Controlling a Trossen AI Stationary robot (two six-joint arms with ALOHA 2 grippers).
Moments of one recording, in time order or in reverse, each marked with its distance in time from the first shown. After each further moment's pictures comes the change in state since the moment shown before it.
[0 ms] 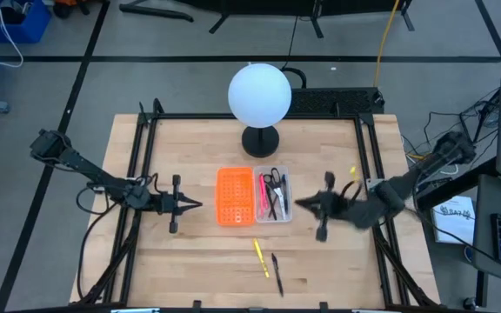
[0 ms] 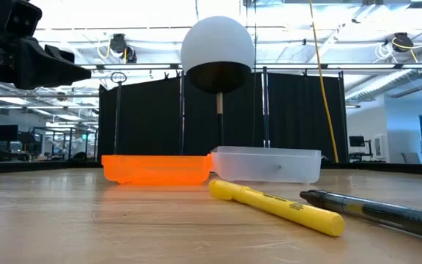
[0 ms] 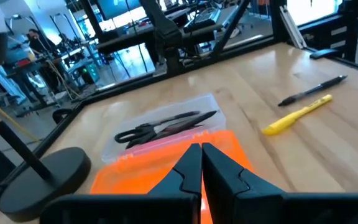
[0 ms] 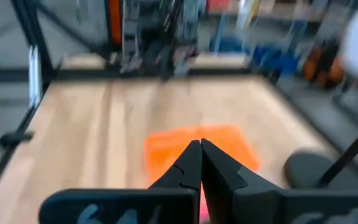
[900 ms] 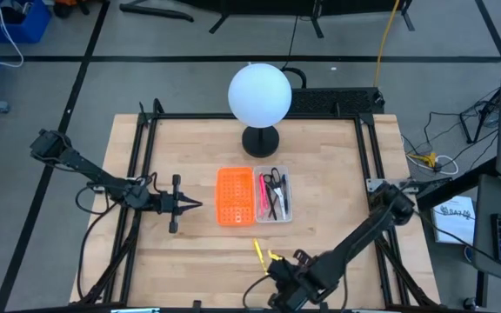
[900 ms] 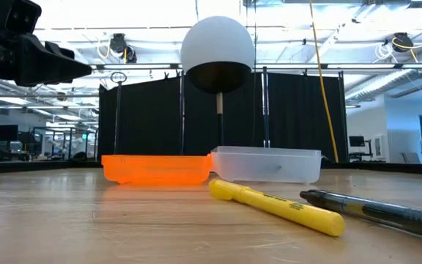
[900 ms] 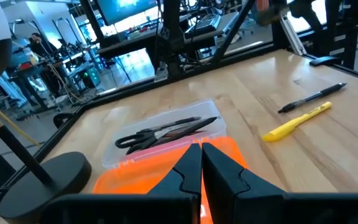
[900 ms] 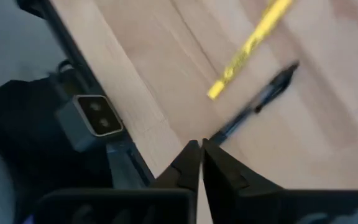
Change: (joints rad) left arm 0.000 0.000 0.000 0.024 0.002 0.006; right arm 0.138 0.953 0.877 -0.726 -0.555 1.049
